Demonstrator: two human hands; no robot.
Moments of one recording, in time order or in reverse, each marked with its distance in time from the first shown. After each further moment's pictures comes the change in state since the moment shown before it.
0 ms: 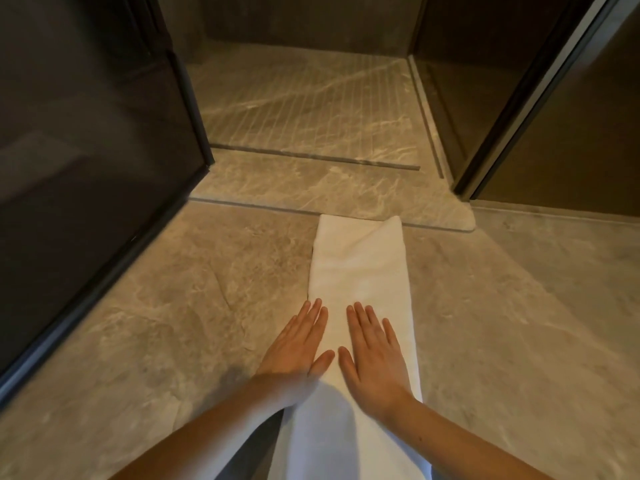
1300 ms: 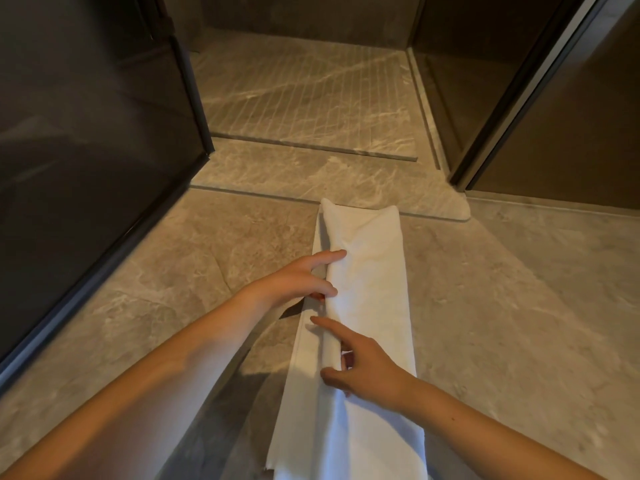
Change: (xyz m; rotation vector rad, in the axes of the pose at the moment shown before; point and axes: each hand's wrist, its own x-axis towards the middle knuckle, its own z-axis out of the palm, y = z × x) left_hand 0.072 -0.001 -0.098 -1.084 -0.335 -0.144; right_hand -0.023 -0.030 -0.055 0.903 -0.346 -0.010
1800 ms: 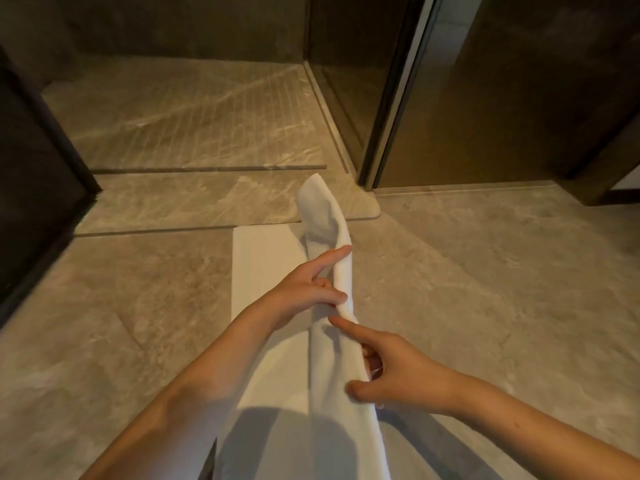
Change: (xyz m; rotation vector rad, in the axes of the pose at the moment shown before) left_hand 0.055 0.055 0.098 -0.027 -0.190 0.156; right_hand -0.084 -0.001 -0.099 0.056 0.090 0.100
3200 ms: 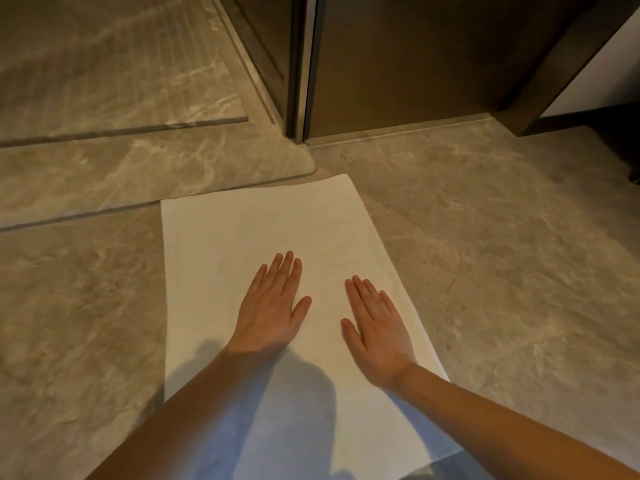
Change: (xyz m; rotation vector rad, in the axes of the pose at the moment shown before) left_hand 0.044 -0.107 0.065 1.382 0.186 0.168; right_hand 0.002 0.151 -0.003 -0.845 0.558 0.241
